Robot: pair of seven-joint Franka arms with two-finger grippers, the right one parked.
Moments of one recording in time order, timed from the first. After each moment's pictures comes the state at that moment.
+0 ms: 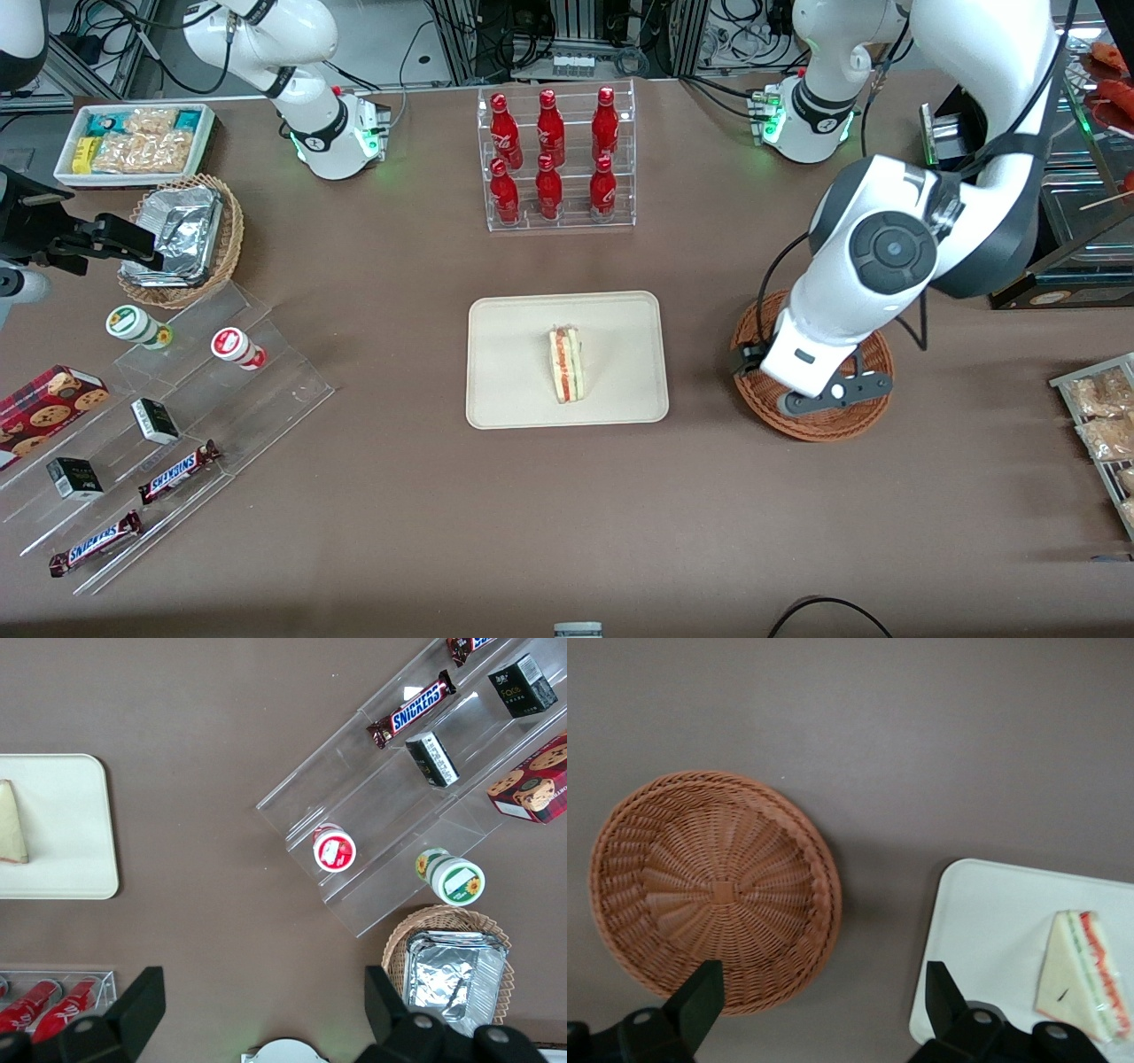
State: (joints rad) arm 0.01 0.35 -0.45 -1.56 0.17 1.84 -0.63
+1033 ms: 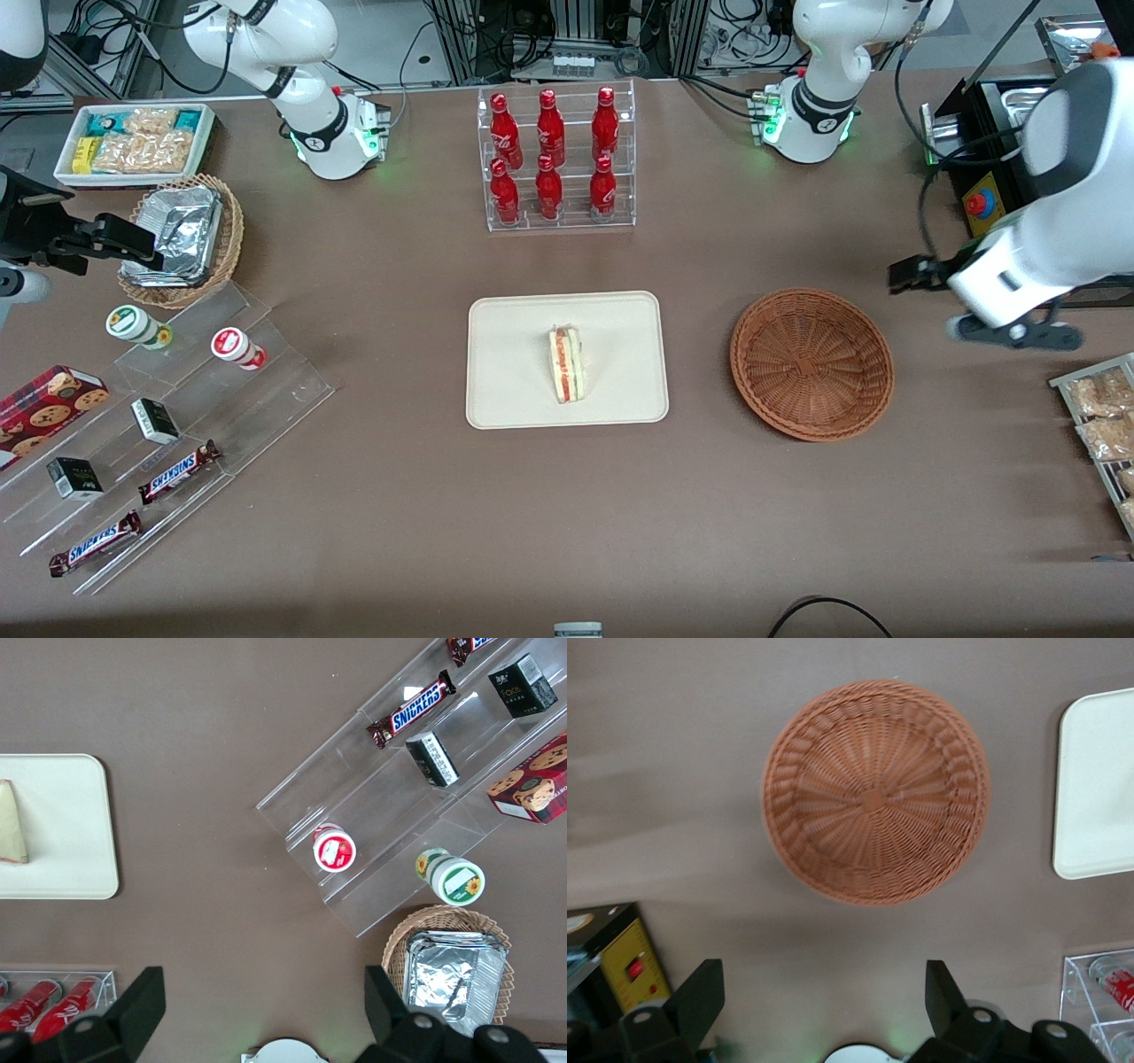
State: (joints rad) arm 0.03 0.10 -0.09 -1.62 0.01 1.52 0.06
